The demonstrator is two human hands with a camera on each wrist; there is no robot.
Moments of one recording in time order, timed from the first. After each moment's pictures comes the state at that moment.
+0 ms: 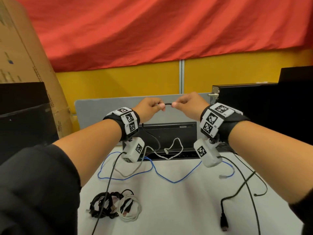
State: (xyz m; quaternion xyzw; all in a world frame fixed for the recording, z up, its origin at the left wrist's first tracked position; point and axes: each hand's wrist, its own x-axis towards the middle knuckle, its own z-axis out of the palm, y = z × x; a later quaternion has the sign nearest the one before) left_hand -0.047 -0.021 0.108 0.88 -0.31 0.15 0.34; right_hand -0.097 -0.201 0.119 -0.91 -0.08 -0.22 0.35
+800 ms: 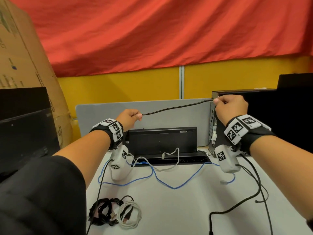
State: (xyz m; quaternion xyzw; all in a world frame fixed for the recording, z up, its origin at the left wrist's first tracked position) left_hand -0.015 0.040 0.088 0.90 -0.17 0.15 0.36; right_hand -0.089 -0.283 0.104 -0.79 0.12 -0.46 0.39
